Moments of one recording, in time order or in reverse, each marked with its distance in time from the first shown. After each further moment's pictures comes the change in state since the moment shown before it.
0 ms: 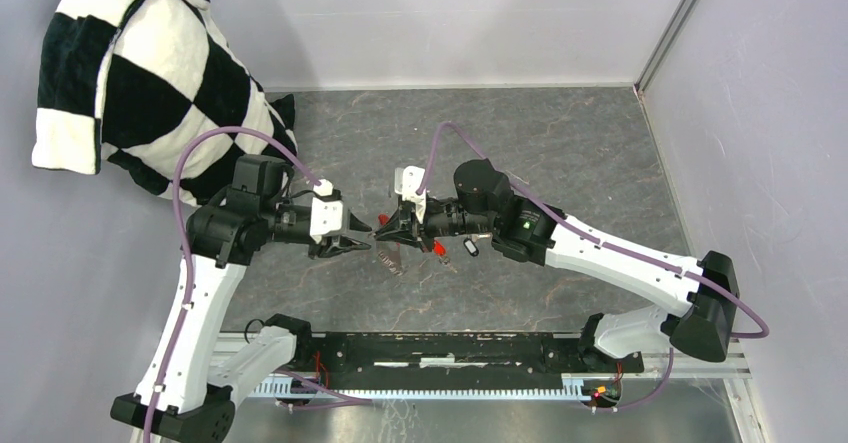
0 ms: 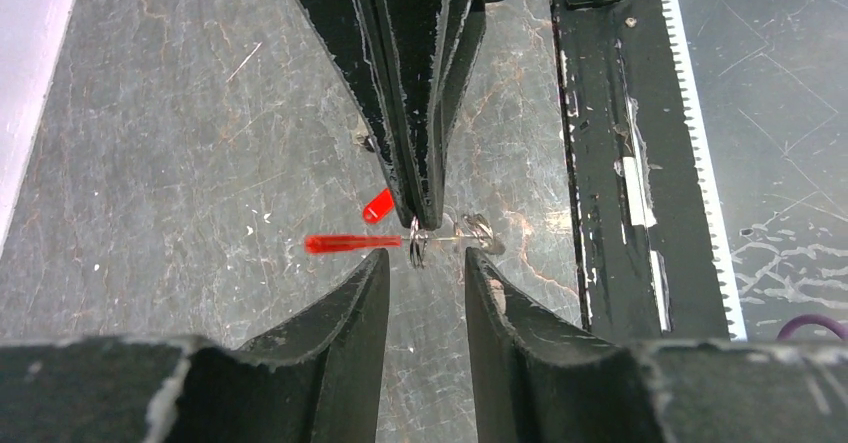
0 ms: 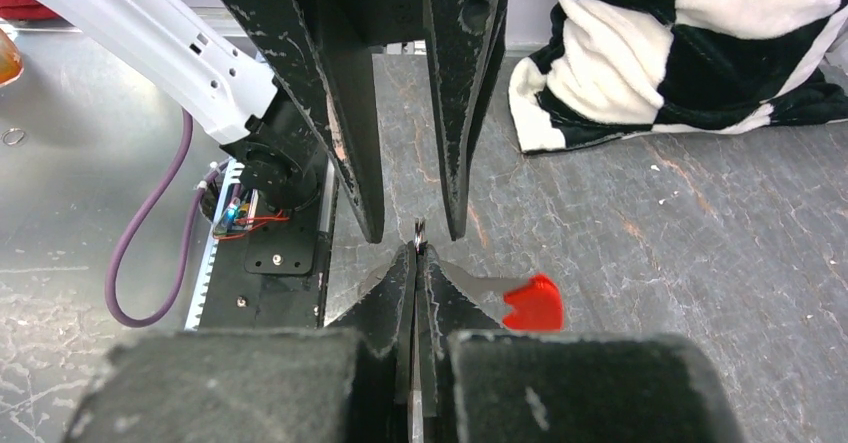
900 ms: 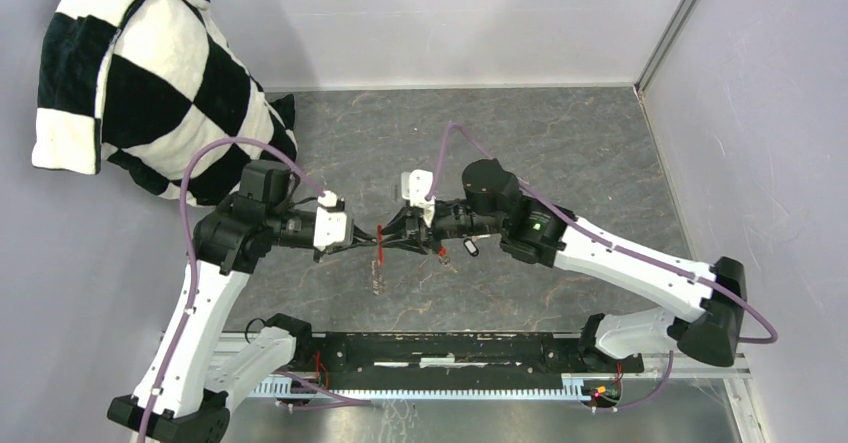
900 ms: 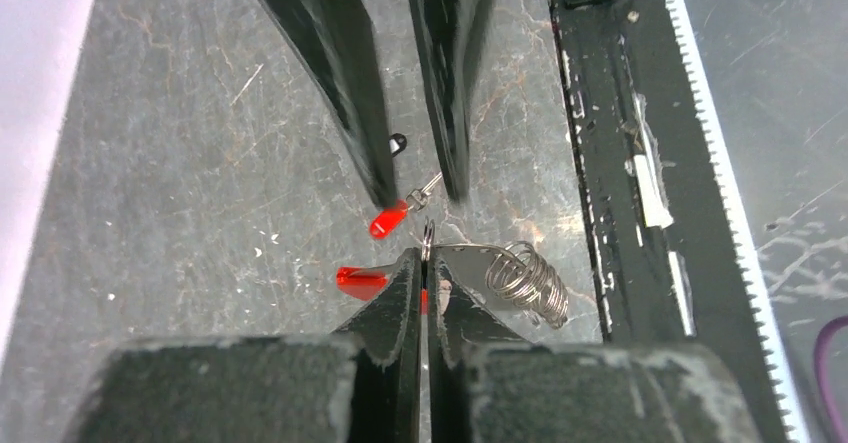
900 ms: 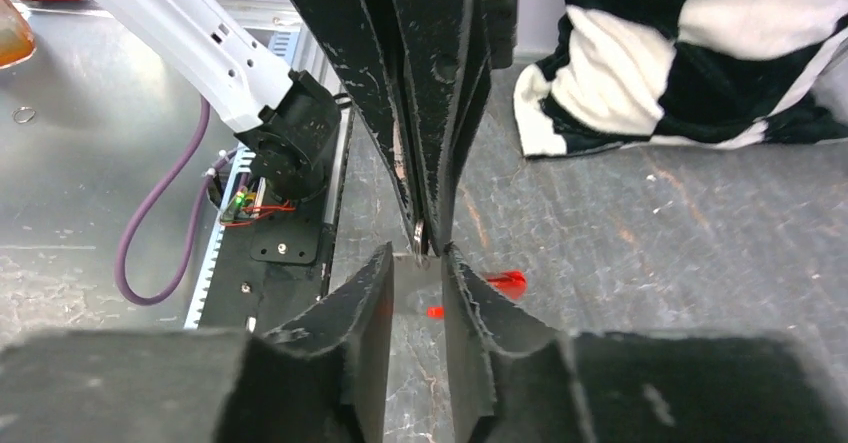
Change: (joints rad) left arm -0.048 -0.019 -0.063 0.095 -0.001 -0.039; right arm -0.002 -0.018 0.009 -0.039 -0.023 -0.026
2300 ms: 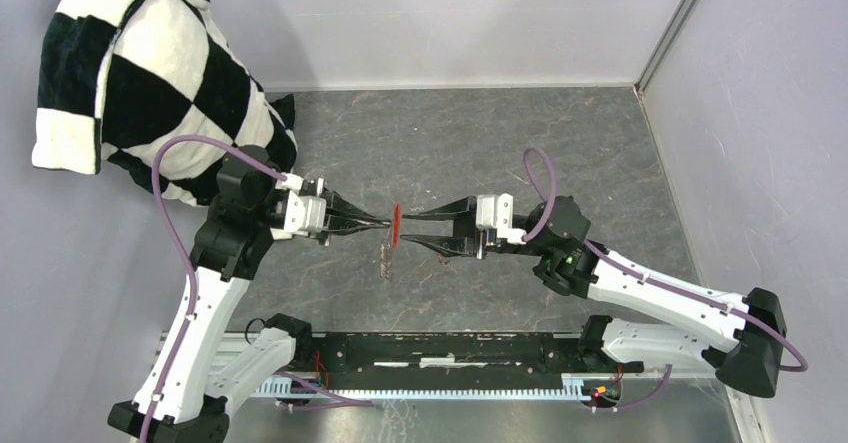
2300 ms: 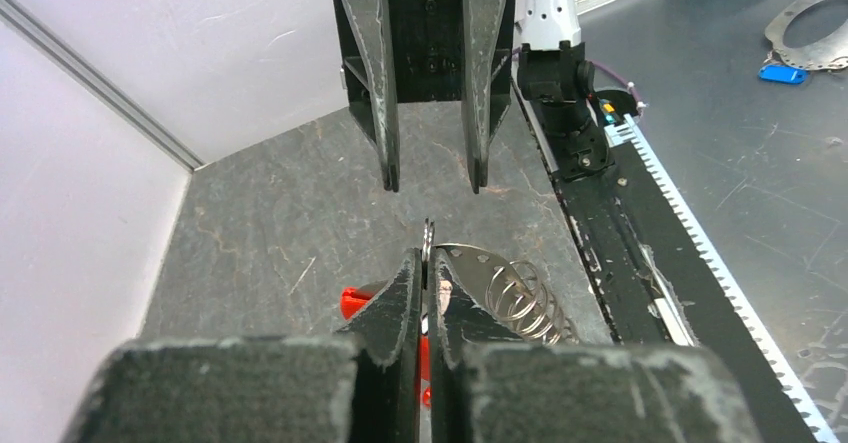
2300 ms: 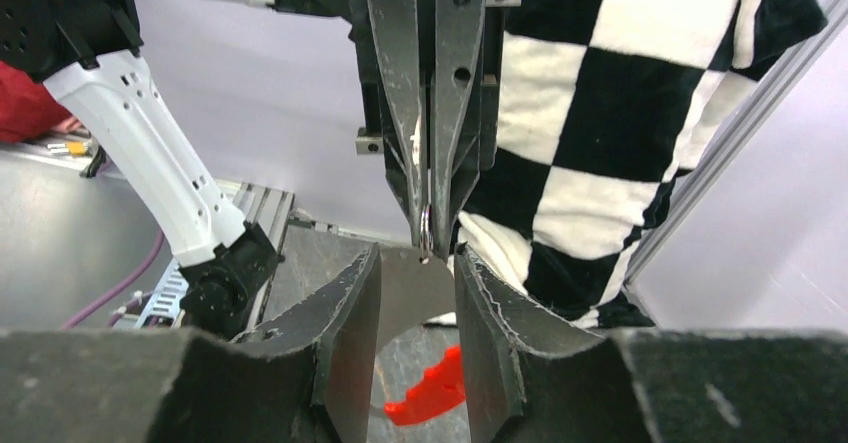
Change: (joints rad) left arm 0.000 -0.061 -0.066 0.603 0.312 -0.378; right arm -0.011 -0.283 -0.365 0.619 0.020 -0.023
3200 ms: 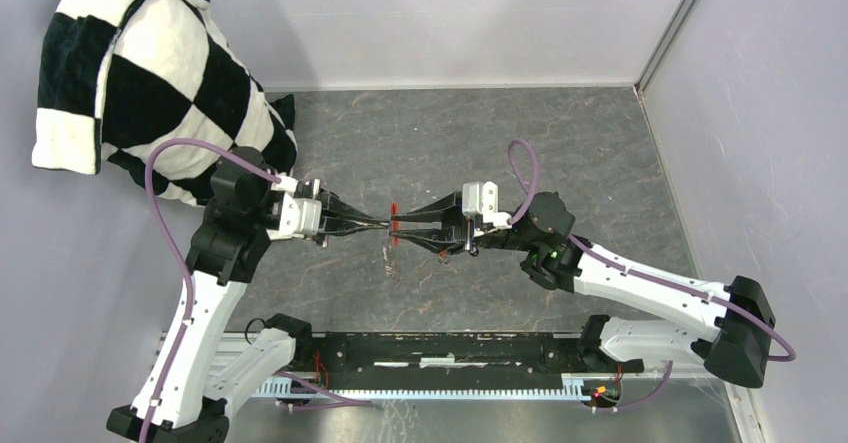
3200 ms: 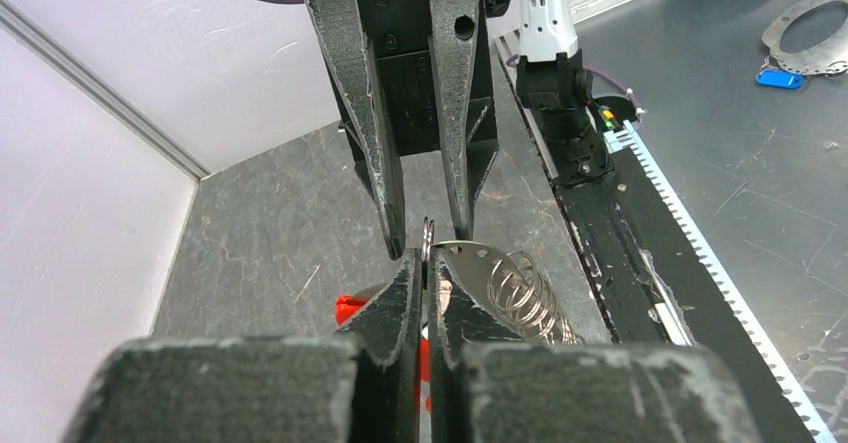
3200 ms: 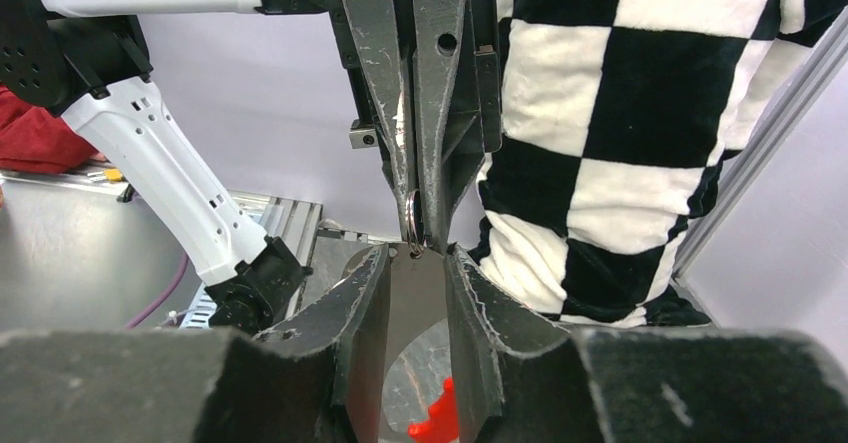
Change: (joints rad) left arm -0.001 -0.007 0.012 0.018 0.011 -0.037; right arm 0.000 0.087 0.019 0.087 -0.006 0.113
